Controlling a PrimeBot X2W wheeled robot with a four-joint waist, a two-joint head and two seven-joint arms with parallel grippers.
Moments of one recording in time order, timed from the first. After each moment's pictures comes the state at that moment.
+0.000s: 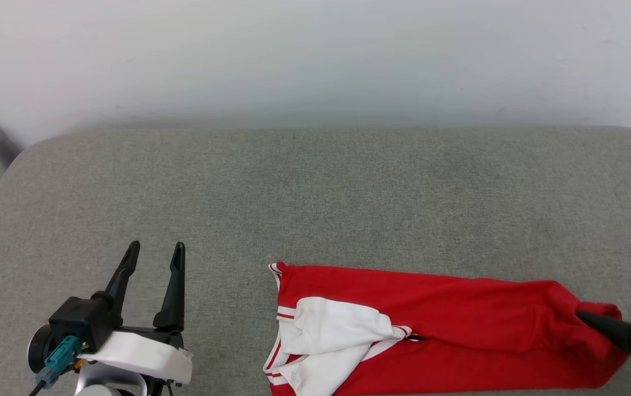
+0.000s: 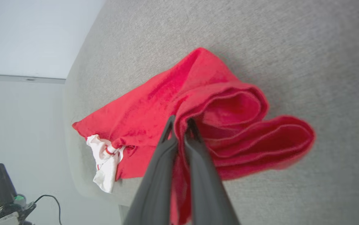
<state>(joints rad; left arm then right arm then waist) -0.05 0.39 -0.28 0.02 -0.51 0.11 -0.25 -0.23 -0.06 -0.59 0.19 0.61 0.13 1.13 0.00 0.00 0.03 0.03</state>
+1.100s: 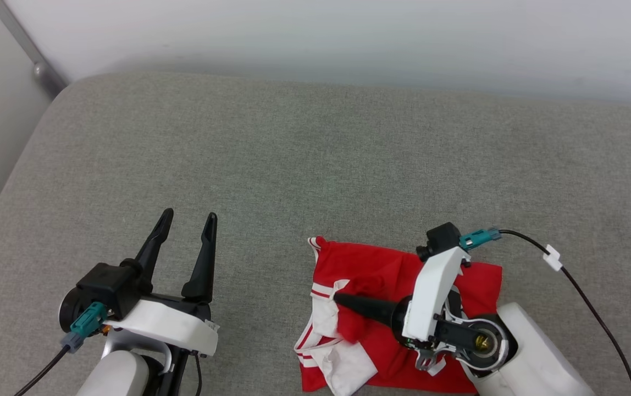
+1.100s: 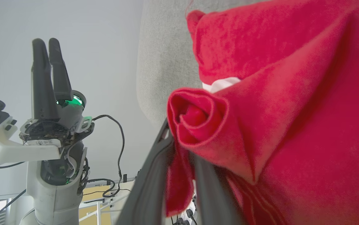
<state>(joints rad) -0.18 0.34 -0.34 0.07 -0.51 0.05 -0.25 -0.41 -0.05 0.40 0.49 1.19 0.13 0.67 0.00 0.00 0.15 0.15</state>
